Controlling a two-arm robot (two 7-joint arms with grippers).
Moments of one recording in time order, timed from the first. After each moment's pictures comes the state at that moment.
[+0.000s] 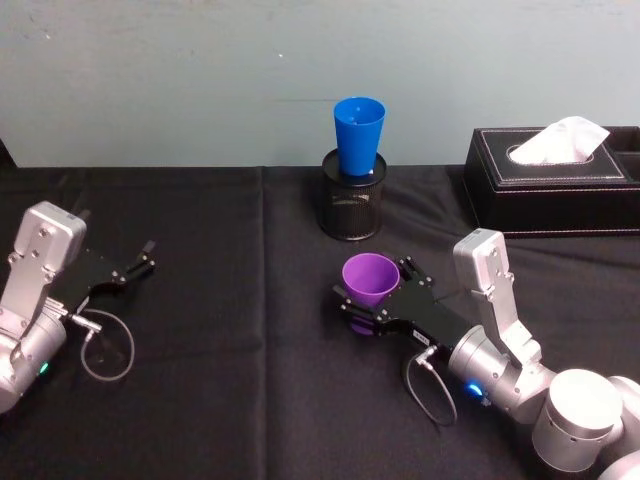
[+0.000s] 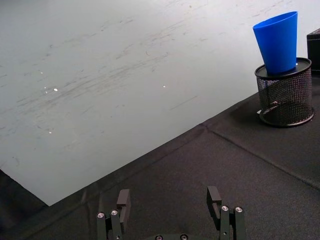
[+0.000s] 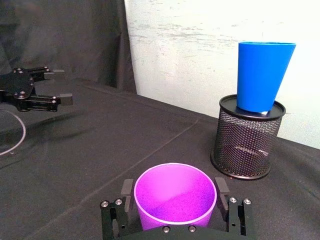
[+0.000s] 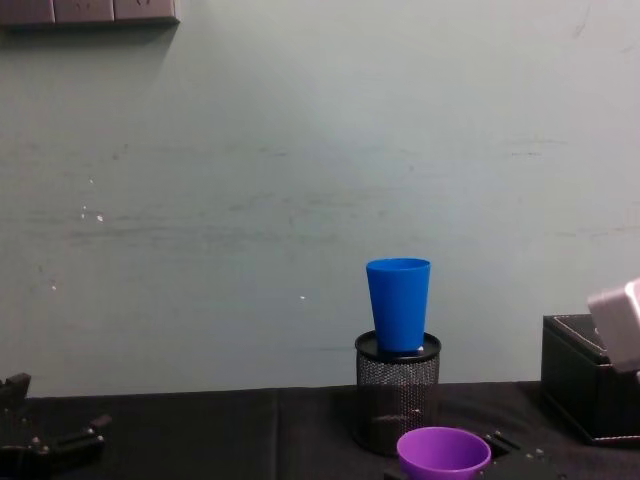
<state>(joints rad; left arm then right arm) -0.20 0.60 0.45 -1.41 -0.25 -0.12 0.03 0.27 0.31 -0.45 -1.22 0.30 -0.20 0.40</state>
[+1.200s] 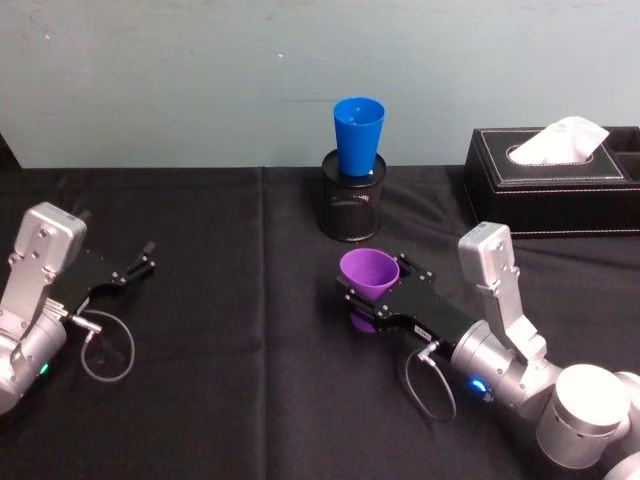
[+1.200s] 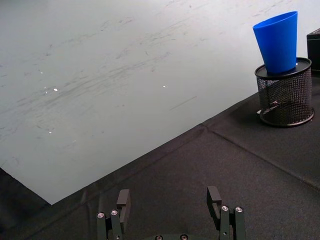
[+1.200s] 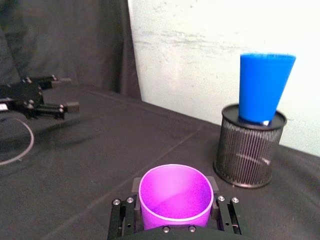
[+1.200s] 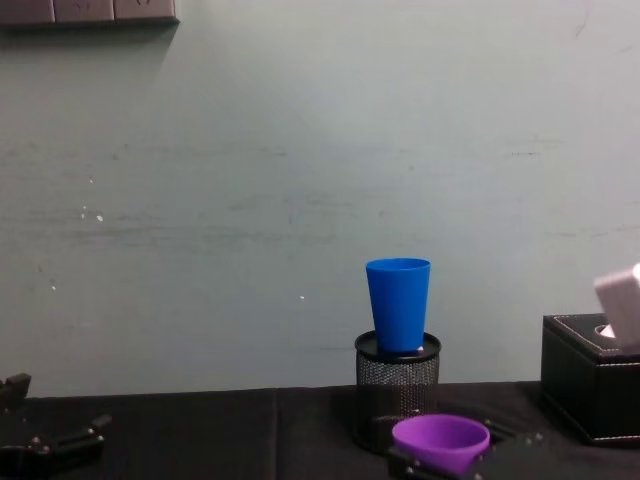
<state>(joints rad) -0.20 0.60 0.45 -1.41 -0.25 -0.12 0.03 0.26 0.31 -0.43 -1.25 0.31 -0.19 0.42</state>
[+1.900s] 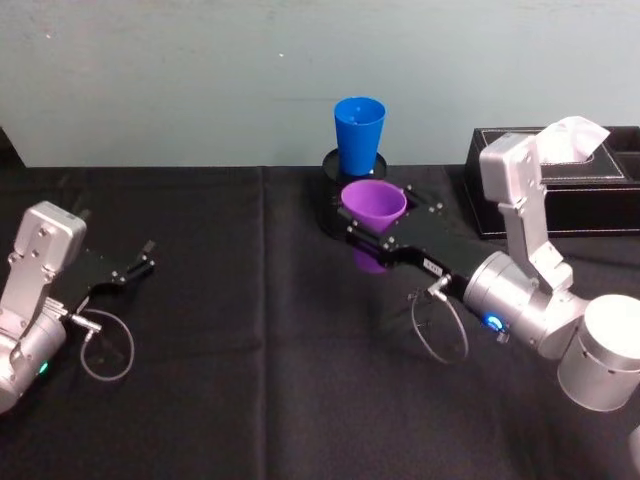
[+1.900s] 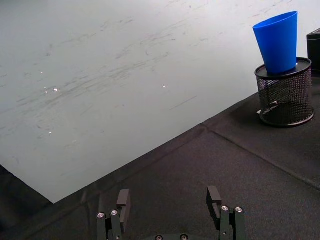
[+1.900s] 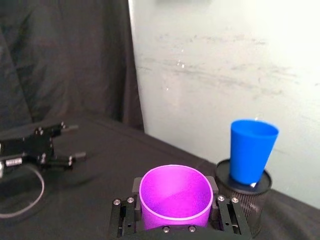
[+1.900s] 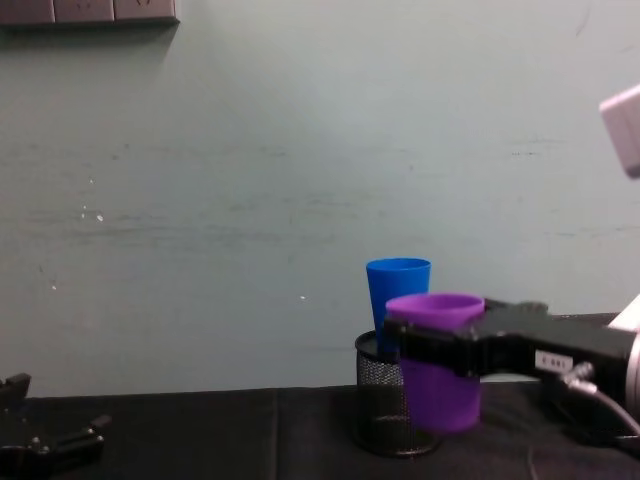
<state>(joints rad) -0.20 0.60 0.45 -1.41 -0.25 -0.12 0.03 0.27 0.35 -0.37 -1.51 0.33 0.04 0.41</state>
